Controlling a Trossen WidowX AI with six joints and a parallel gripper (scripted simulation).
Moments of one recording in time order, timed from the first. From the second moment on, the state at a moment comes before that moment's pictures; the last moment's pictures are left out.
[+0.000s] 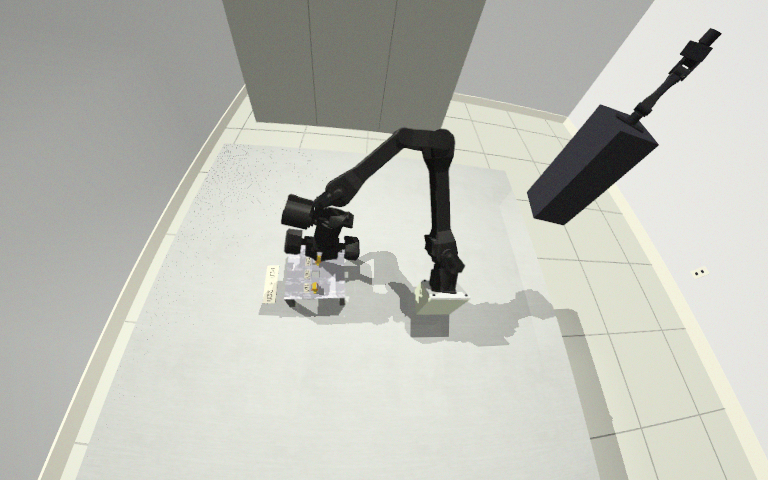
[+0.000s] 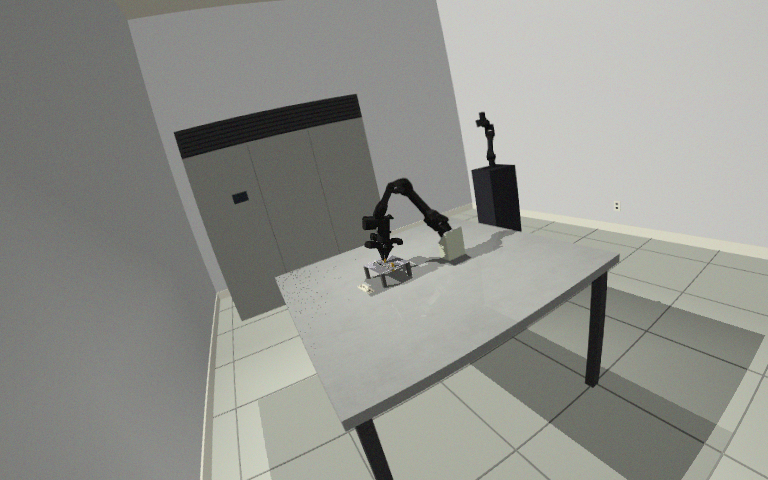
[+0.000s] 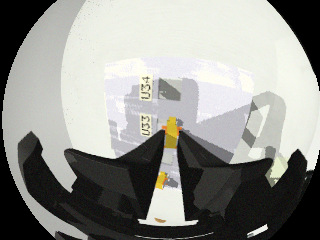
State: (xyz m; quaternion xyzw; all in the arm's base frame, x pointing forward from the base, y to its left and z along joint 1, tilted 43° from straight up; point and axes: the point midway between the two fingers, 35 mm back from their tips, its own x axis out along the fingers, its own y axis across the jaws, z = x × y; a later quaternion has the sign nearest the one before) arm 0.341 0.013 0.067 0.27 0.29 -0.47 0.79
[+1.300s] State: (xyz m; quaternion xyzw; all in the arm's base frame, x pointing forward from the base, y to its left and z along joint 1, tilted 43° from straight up) arm 0.339 0.013 0.067 0.28 0.29 -0.45 0.80
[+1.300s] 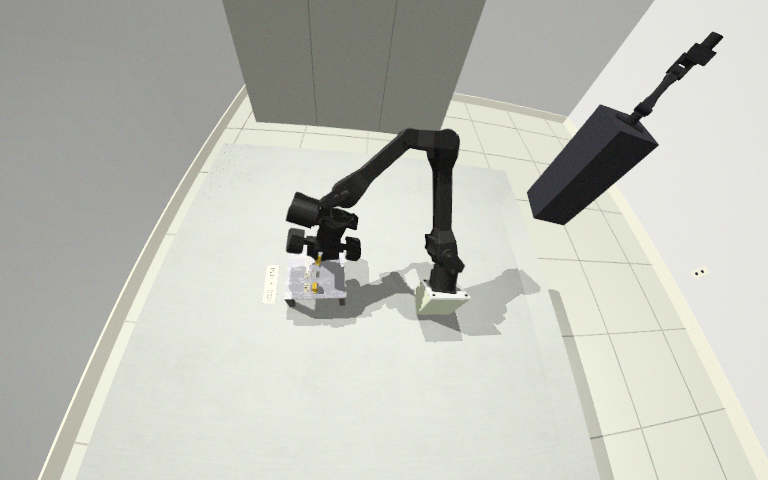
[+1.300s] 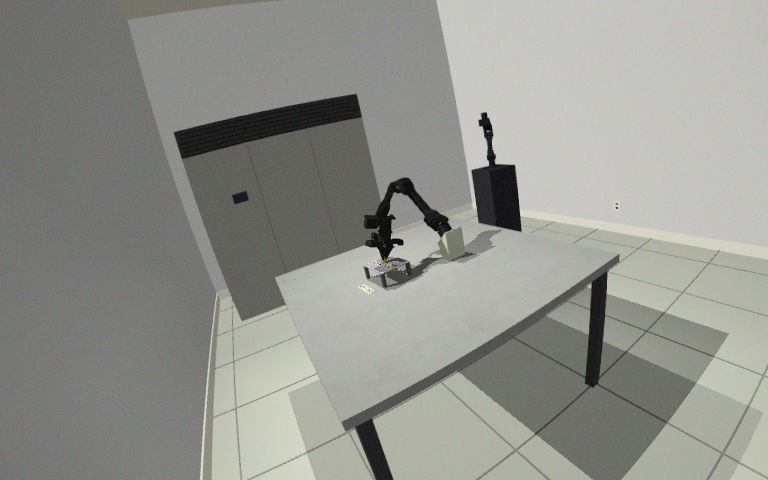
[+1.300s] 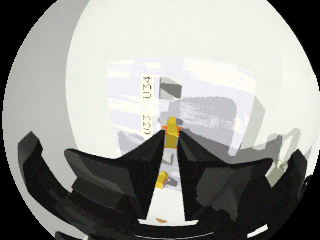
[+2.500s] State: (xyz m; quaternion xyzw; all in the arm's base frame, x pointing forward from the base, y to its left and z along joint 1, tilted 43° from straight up) arm 0.338 0.012 0.067 0.28 0.28 -0.43 0.81
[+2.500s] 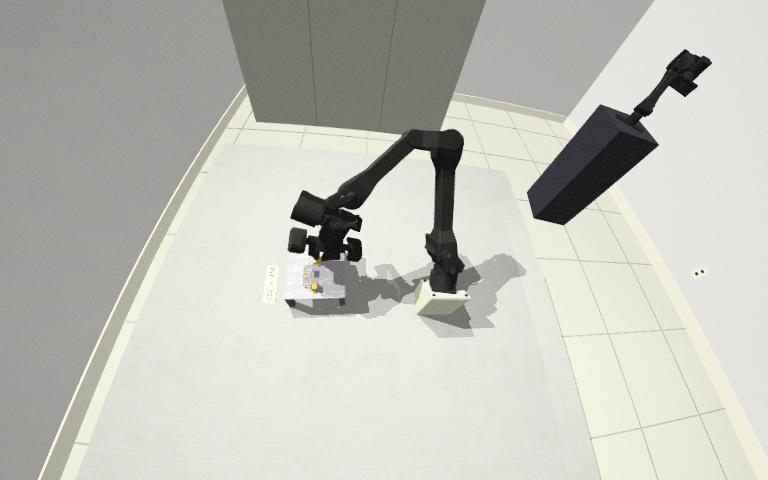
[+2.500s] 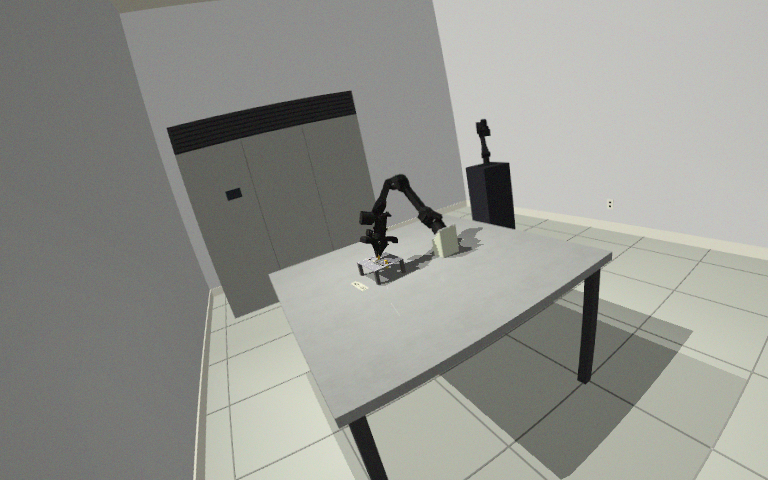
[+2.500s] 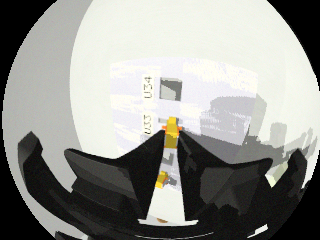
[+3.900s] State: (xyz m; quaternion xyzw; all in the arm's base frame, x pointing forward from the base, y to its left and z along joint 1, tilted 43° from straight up) arm 0.336 0.011 0.066 0.29 0.27 -0.41 0.82
